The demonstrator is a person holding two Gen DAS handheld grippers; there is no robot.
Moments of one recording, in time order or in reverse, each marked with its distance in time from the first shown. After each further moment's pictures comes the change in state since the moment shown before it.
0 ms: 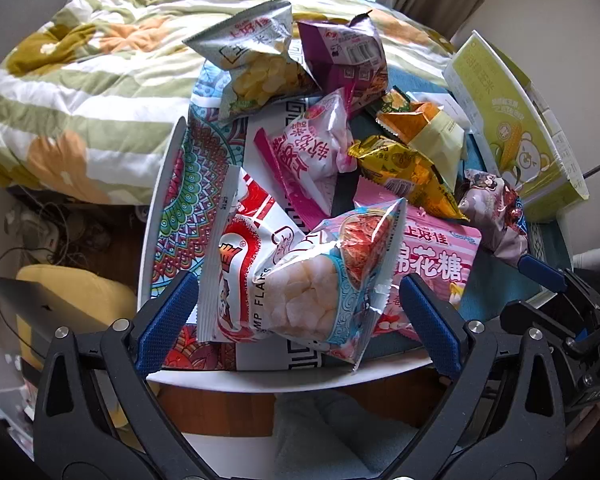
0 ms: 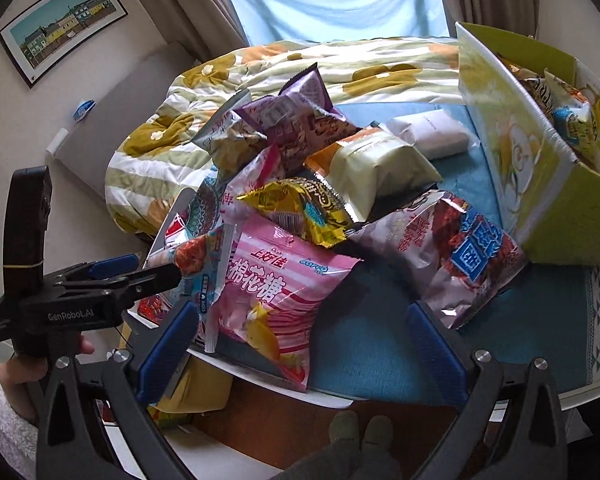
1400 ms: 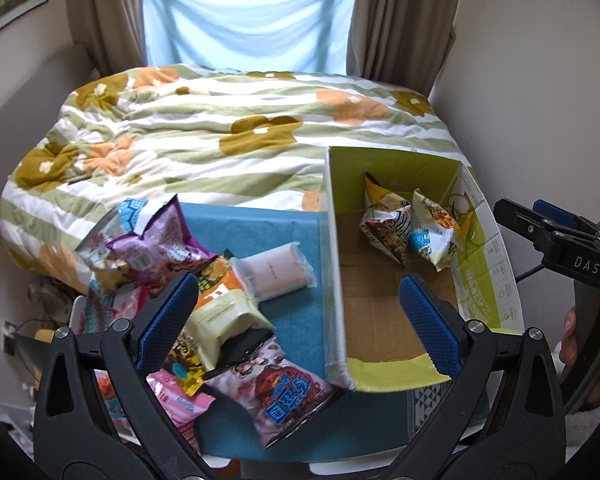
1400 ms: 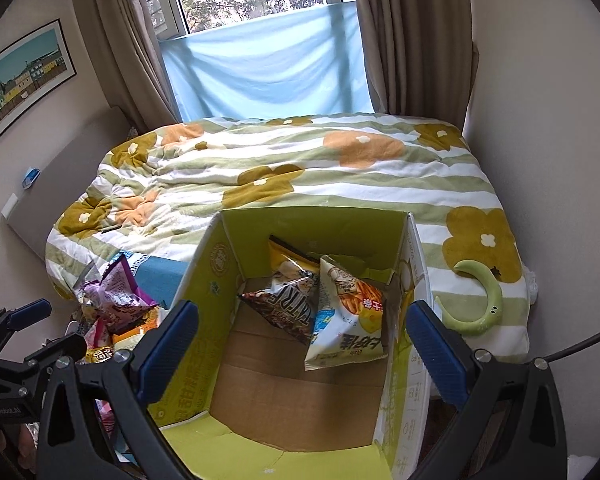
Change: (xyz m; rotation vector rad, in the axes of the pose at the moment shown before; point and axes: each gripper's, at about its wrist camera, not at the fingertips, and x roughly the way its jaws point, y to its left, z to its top) left arm -0.065 -0.308 0.136 0.063 -0.261 0.150; right arm -0.154 -0.259 0.203 -0.030 -0.182 -0.182
